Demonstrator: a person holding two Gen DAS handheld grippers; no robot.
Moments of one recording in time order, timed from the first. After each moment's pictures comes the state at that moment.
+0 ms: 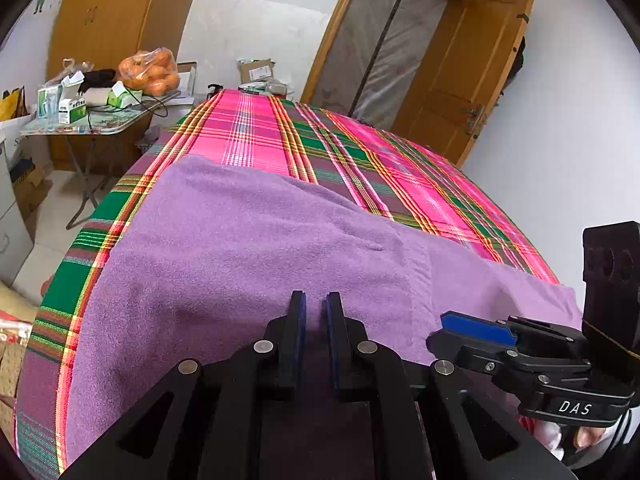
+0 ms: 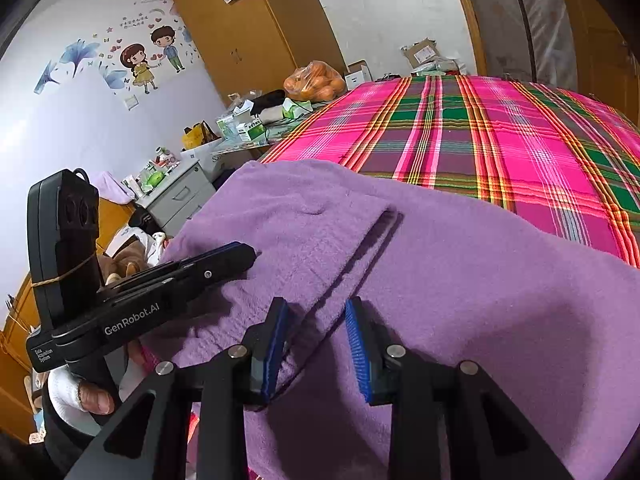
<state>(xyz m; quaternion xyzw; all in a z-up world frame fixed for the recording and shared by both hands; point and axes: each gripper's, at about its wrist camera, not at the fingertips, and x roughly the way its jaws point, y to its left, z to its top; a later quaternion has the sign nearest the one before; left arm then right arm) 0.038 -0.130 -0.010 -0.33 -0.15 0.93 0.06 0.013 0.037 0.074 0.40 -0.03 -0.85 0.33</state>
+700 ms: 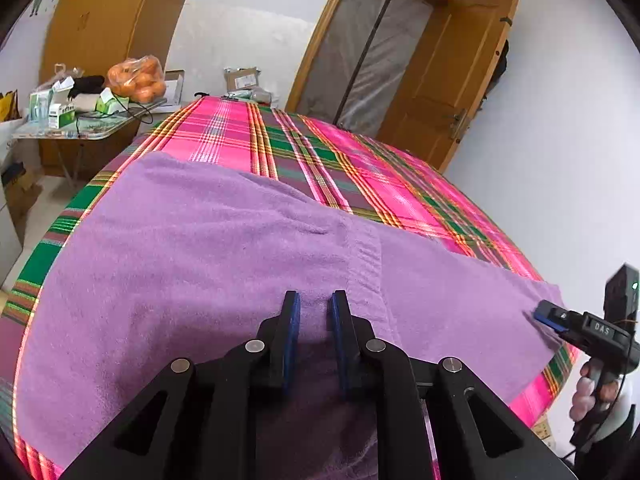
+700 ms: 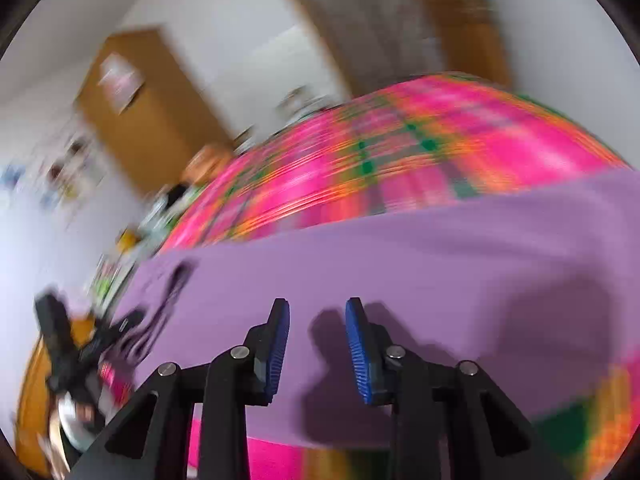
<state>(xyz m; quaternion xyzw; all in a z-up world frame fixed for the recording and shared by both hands) 0.052 -0.099 -0.010 -0.31 -0.17 0.93 0.08 0.060 0.296 0.080 0.34 -0.22 -0.91 0.11</state>
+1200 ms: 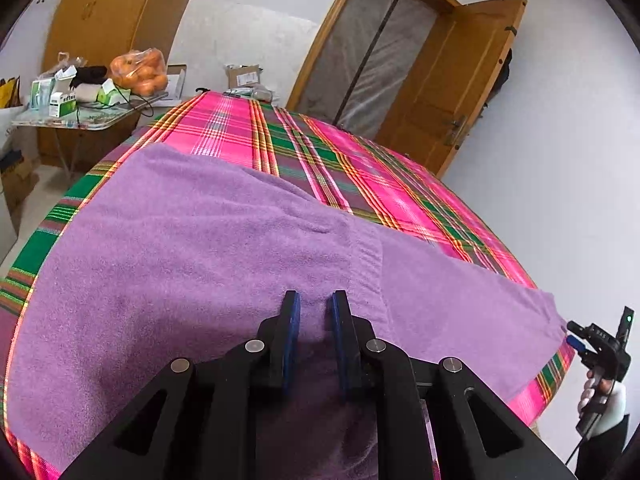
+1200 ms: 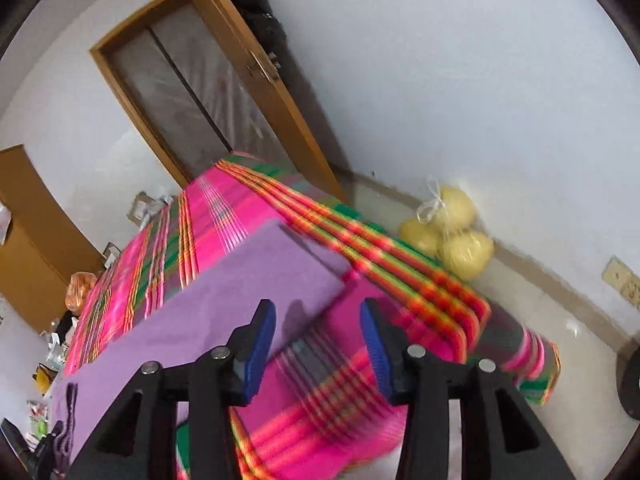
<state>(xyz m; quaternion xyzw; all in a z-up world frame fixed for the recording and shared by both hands) 0.052 -0.105 -0.013 -0.31 -0.18 0.93 0.09 0.096 0.437 0.078 0.29 -0.27 -0.91 -0.12</state>
